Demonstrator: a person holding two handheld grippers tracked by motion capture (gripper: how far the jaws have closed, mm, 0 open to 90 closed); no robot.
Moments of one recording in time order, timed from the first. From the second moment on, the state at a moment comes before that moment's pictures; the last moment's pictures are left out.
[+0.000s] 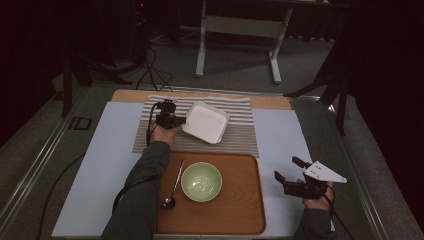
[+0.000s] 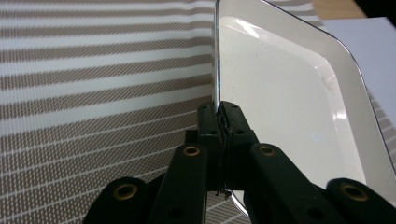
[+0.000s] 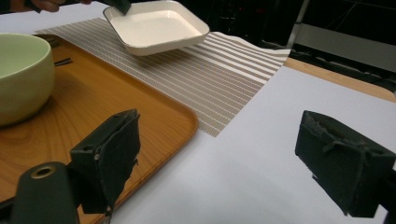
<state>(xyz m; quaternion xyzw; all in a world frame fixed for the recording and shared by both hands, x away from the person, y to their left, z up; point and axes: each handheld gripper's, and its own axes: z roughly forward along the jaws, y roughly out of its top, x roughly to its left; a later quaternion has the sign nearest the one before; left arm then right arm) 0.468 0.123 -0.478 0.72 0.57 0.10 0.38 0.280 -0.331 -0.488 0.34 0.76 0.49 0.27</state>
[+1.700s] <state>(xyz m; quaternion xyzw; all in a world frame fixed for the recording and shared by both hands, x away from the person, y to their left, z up) 0.420 0.076 -0.407 0.80 0.40 0.06 0.43 0.278 -0.337 -0.487 0.35 0.75 0.49 0.28</state>
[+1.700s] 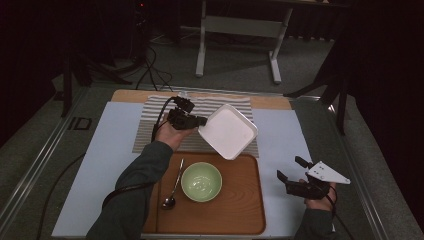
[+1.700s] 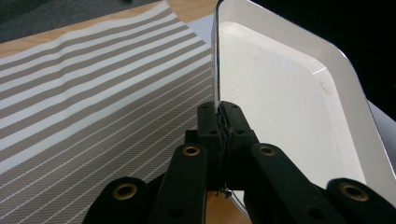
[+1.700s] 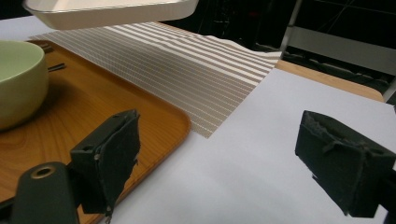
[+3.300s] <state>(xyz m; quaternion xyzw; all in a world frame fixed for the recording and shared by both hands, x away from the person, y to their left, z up) 0.385 0.016 -0.435 0.88 0.28 0.00 0.38 0.278 -0.339 -0.486 0.35 0.74 0.49 0.28</state>
